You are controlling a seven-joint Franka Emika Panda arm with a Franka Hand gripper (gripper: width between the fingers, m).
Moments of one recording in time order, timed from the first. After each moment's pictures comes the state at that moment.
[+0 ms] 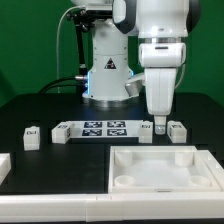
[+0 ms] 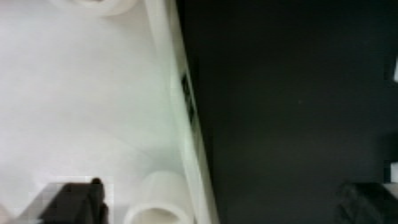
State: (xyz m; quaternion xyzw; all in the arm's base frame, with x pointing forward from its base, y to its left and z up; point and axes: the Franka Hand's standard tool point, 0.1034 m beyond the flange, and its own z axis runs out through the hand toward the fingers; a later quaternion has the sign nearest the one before) arm 0.471 0.086 0.063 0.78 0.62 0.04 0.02
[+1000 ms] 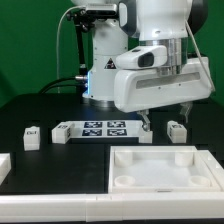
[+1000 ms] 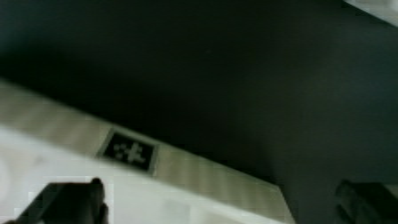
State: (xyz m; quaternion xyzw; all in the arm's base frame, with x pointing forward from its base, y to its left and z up) arm 0.454 0.099 0.056 0.99 0.15 0.04 -0.03
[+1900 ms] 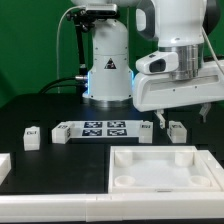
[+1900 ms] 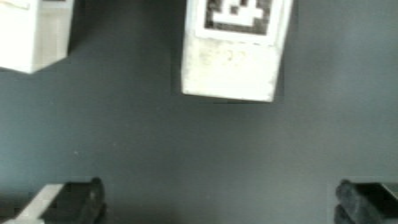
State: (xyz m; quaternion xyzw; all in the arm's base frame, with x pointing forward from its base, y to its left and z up) arm 0.418 0.139 0.046 1.00 0.08 0.01 -0.04
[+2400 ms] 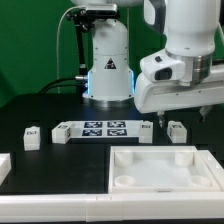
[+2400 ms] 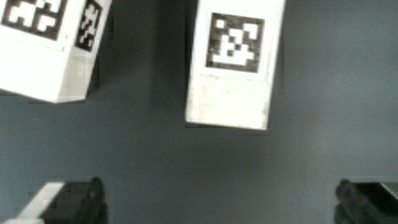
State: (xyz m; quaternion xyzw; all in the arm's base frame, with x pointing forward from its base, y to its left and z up) arm 0.400 0.138 0.045 0.97 0.07 -0.21 -0.02
